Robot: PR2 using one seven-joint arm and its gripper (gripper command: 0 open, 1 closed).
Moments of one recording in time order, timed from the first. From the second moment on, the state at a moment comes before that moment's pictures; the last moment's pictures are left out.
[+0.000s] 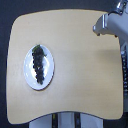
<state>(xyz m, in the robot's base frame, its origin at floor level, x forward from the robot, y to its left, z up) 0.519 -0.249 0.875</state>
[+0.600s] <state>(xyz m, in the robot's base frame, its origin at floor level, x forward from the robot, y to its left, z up) 0.515 -0.230 0.873</state>
